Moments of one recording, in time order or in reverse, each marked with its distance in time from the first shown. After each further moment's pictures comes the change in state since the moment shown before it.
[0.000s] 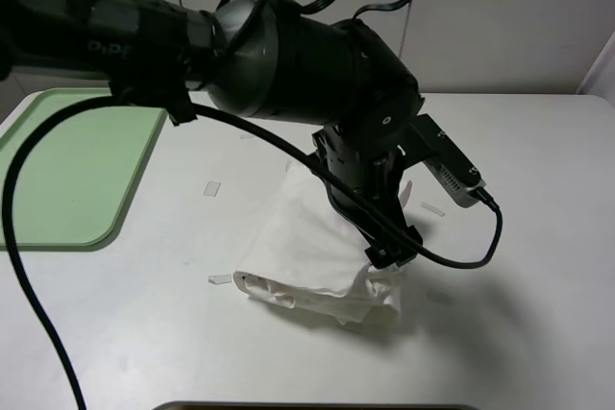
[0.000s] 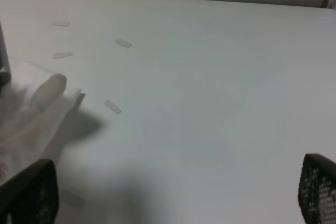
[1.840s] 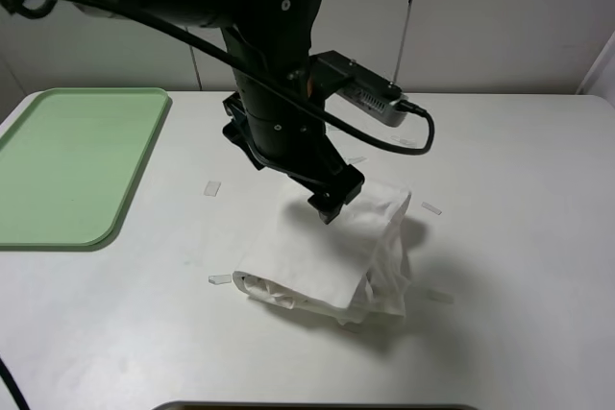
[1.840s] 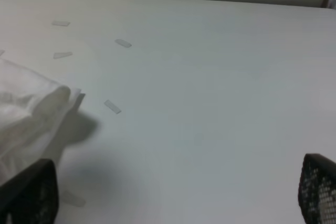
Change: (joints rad) left arm 0.104 -0.193 0.083 -0.109 0.125 -0.085; right arm 0.000 0.000 0.000 0.000 0.000 0.000
